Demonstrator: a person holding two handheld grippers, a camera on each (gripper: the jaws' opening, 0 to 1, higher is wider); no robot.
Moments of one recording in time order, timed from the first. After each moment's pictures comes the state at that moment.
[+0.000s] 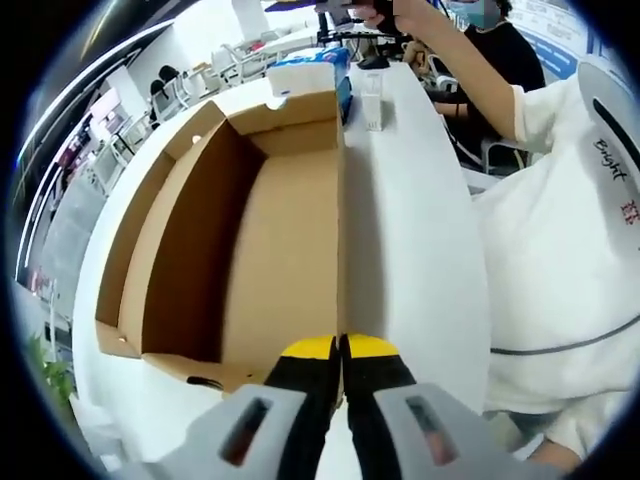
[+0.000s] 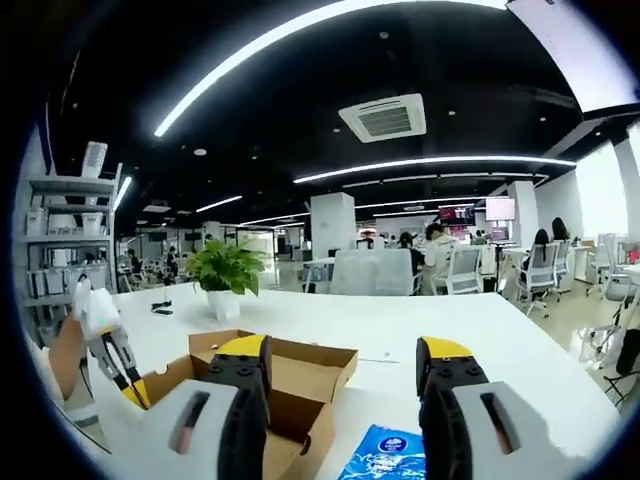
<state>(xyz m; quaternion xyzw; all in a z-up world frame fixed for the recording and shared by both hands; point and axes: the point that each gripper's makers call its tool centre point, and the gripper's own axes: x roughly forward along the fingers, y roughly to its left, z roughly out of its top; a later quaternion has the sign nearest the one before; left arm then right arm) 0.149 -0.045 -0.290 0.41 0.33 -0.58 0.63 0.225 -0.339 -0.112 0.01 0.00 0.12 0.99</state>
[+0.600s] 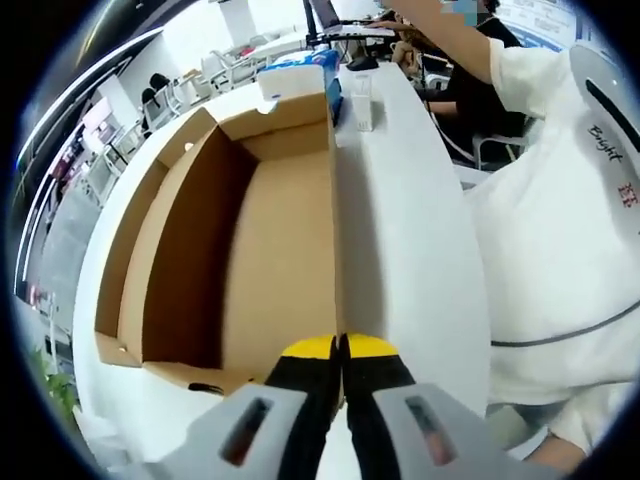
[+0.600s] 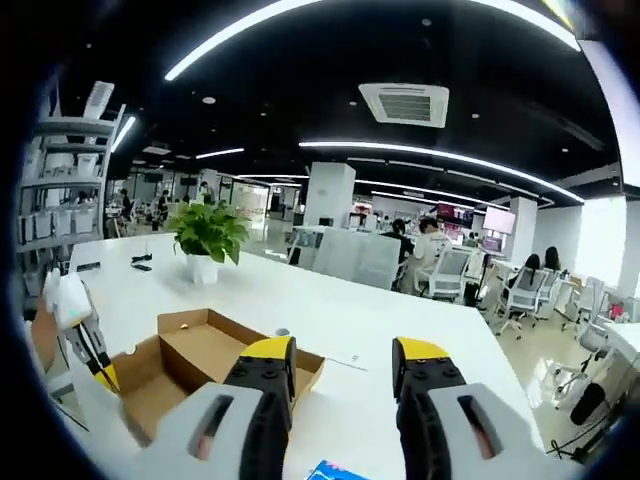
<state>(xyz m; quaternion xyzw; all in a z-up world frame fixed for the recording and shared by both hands) 0.148 -0.042 -0.290 0.42 0.32 -0.59 0.61 0.273 -0.340 -0.068 -0.09 0.10 0.12 0.98</state>
